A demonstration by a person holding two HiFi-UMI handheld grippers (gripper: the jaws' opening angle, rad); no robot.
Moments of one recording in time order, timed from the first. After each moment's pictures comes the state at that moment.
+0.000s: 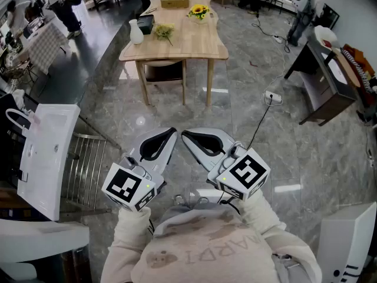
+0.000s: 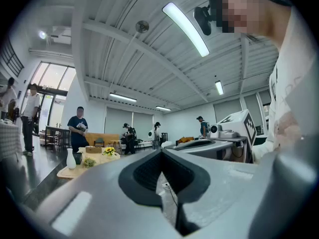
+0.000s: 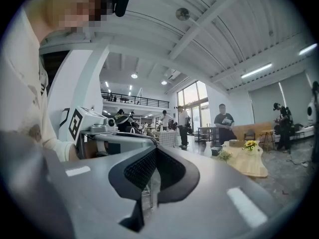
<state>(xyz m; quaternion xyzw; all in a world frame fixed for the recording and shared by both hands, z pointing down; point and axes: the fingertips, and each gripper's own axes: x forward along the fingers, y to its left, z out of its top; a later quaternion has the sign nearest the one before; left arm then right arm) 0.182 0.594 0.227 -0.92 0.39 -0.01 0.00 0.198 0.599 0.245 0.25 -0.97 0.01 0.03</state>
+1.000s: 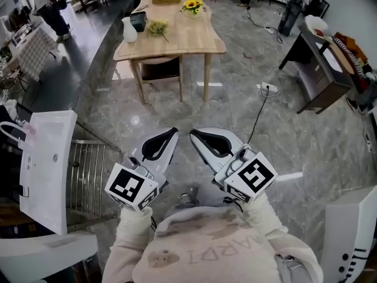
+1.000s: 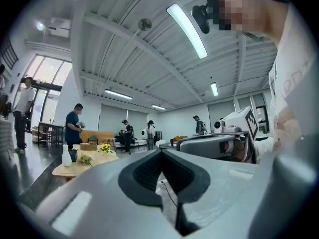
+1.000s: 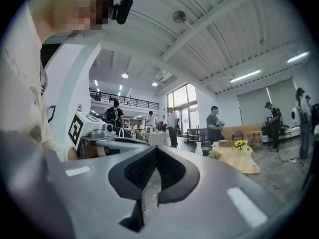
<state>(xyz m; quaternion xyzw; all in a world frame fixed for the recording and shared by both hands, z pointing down) 0.145 0.574 0.254 -0.94 0.35 -0.02 -0.01 0.176 0.584 0.259 0.31 -0.95 0.01 0.02</state>
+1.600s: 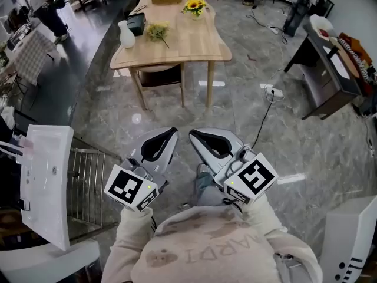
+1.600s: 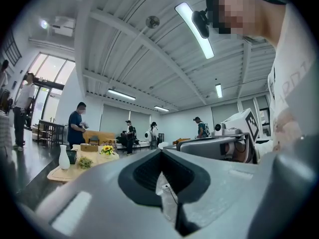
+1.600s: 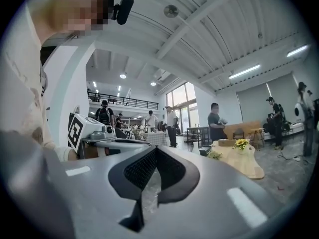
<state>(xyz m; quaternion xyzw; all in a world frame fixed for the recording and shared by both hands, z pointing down) 0.146 0.469 0.261 -0.93 0.36 0.00 -0.01 0.177 0.480 0.267 0.31 -0.95 0.02 0.02</state>
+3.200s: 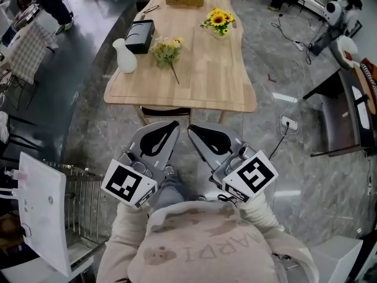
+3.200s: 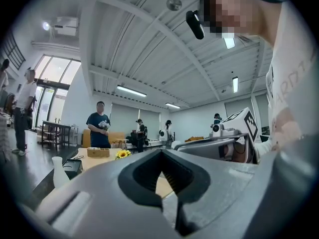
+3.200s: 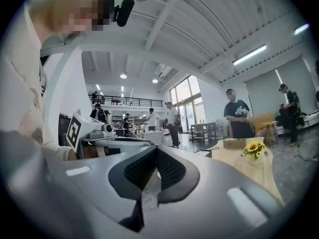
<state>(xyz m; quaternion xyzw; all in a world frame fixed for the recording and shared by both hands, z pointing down) 0.127 0.099 0.266 -0.92 0.40 -0.01 -0.01 0.152 0.106 0.278 0.25 -0.97 0.04 0.02</state>
